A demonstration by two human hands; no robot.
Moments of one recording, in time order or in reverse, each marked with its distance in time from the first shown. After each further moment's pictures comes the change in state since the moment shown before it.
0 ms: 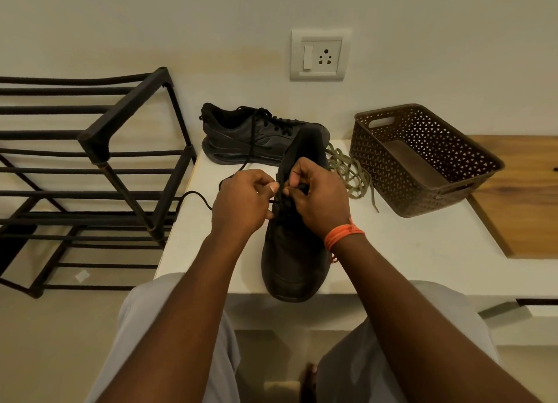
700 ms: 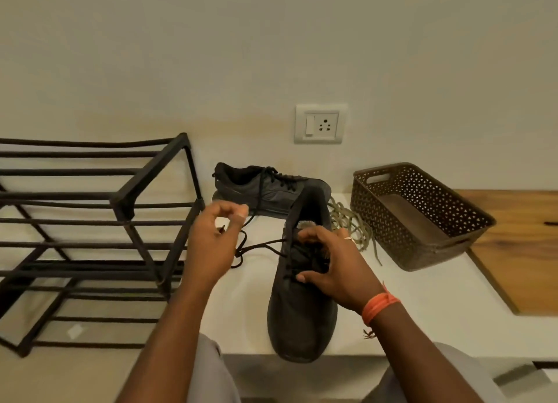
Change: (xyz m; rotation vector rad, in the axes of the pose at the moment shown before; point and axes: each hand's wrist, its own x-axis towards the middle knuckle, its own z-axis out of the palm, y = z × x) left_hand 0.005 -0.007 -0.051 -0.333 0.240 0.063; right_hand -0.018 -0.009 -0.041 -0.070 -0.368 0.156
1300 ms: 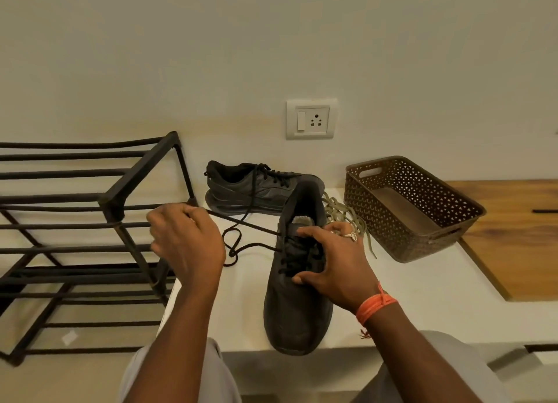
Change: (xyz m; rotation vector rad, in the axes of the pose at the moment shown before) left_hand -0.001 0.002 0.006 0.367 0.529 -0.129; right_hand -0.009 -0.006 0.000 -0.141 0.053 0.037
